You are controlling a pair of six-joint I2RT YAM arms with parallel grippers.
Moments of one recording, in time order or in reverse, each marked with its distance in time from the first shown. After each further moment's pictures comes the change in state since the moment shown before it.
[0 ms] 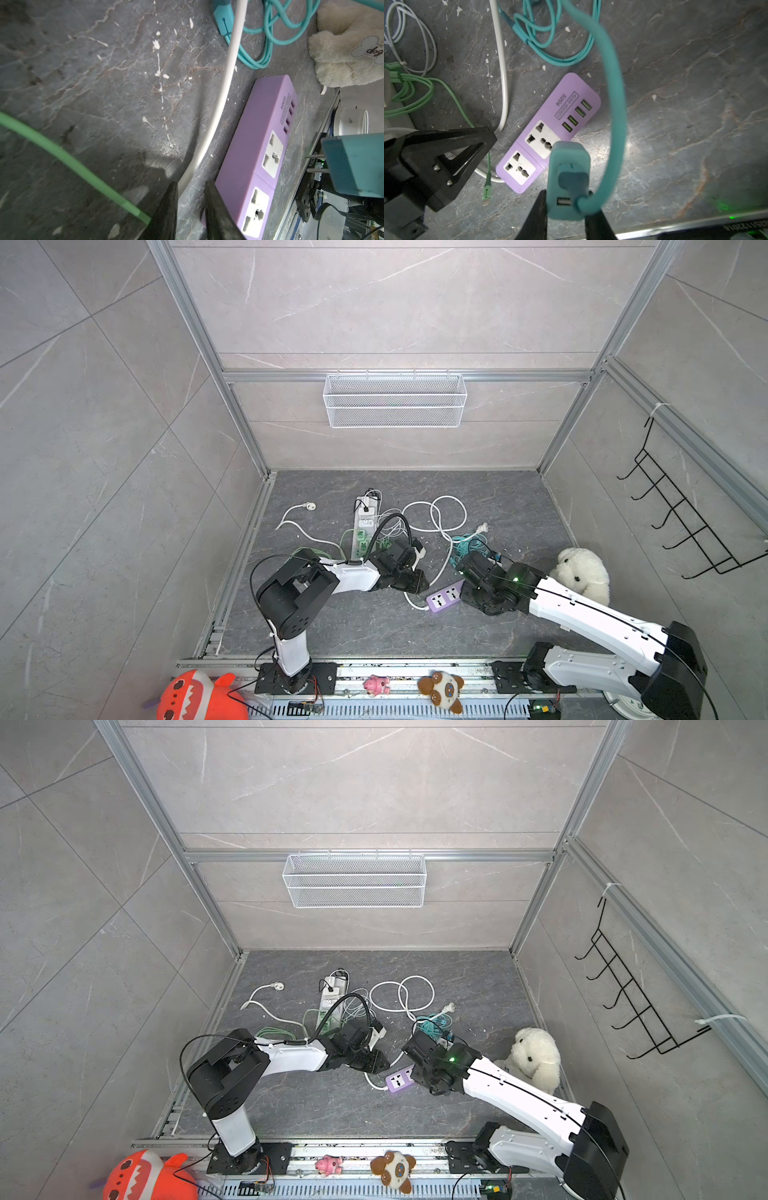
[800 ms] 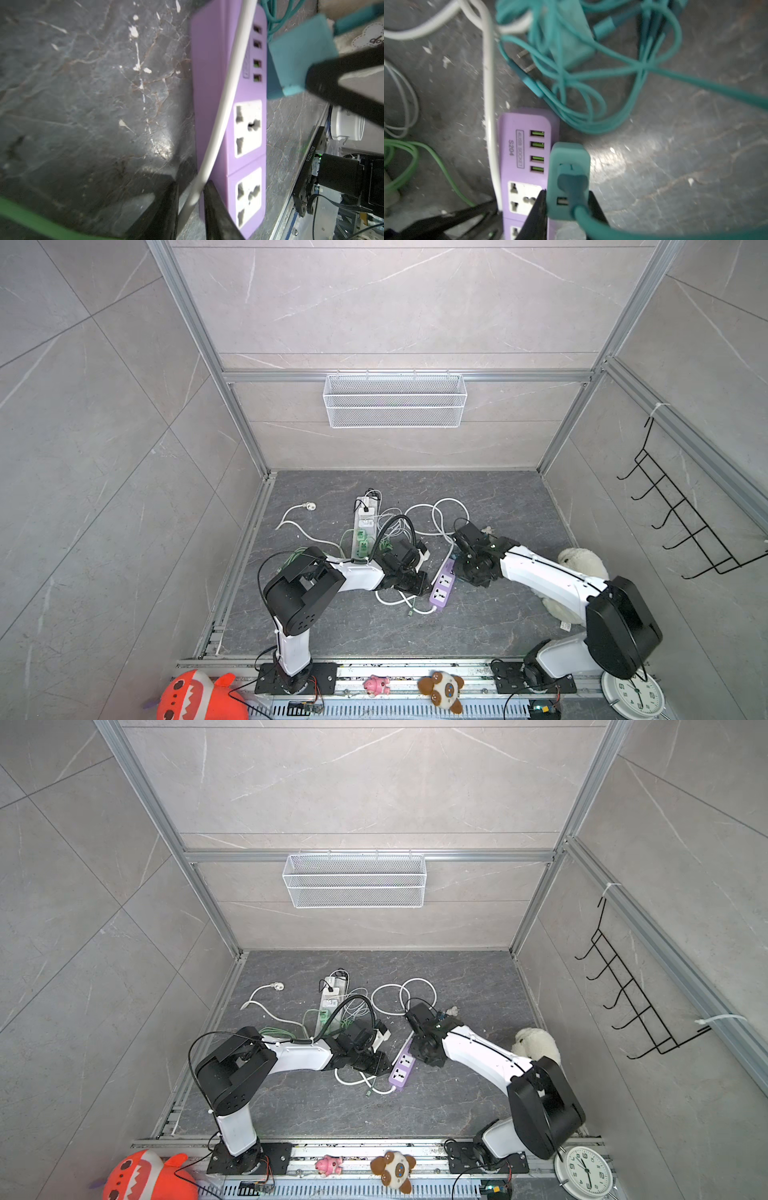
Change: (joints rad) left arm -0.013 0.037 0.031 -0.010 0.052 0.000; right arm -0.279 0.384 0.142 0.258 -0.098 -0.299
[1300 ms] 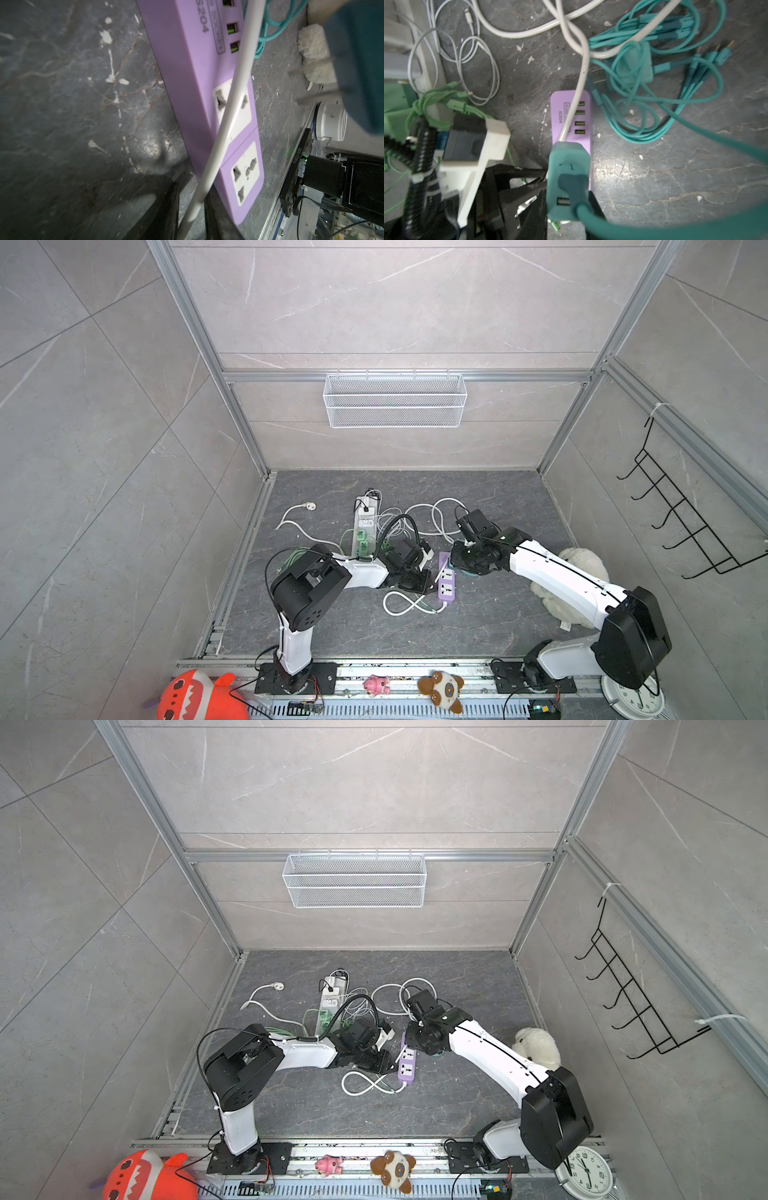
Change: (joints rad) left arm 0.000 0.042 0.043 0.014 0.031 -0.050; right arm 0.029 -0.093 0.070 -0.055 -0.106 -0.178
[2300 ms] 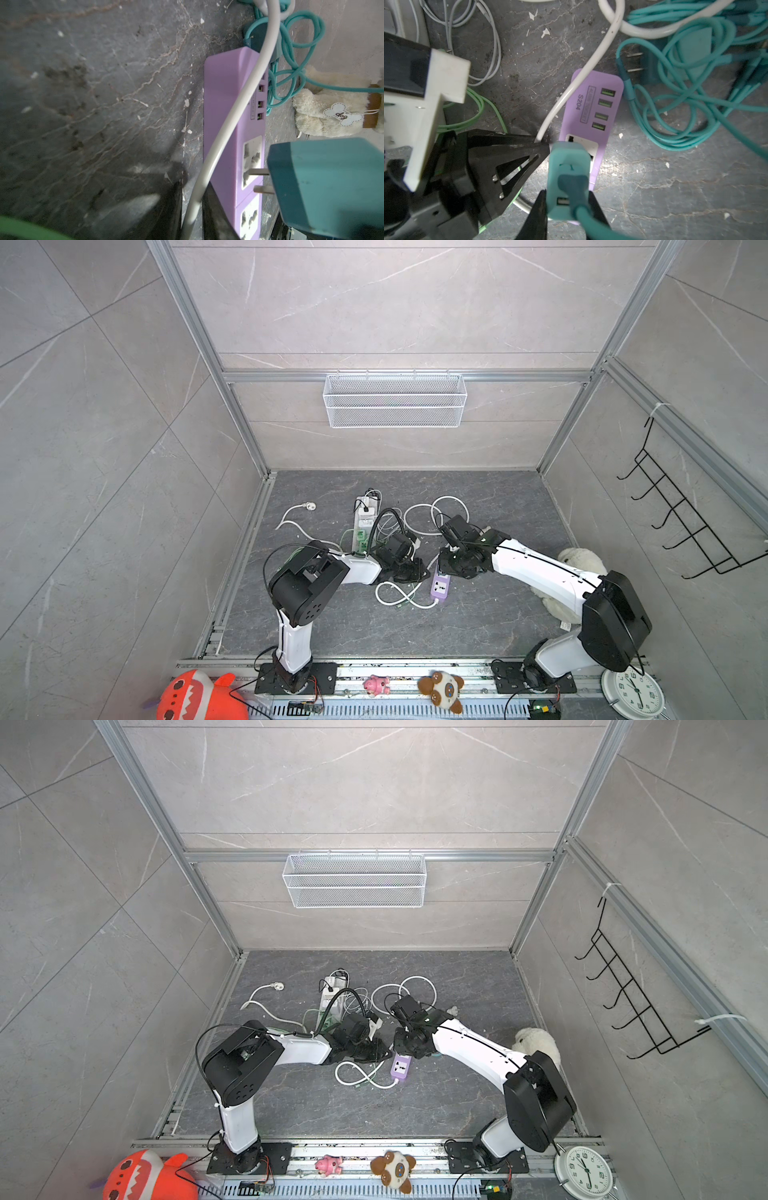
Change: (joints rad) left arm 0.087 0.014 -0.042 0.150 -0.058 -0.150; right arm 0.078 0.109 0.021 0.043 0.034 -0.014
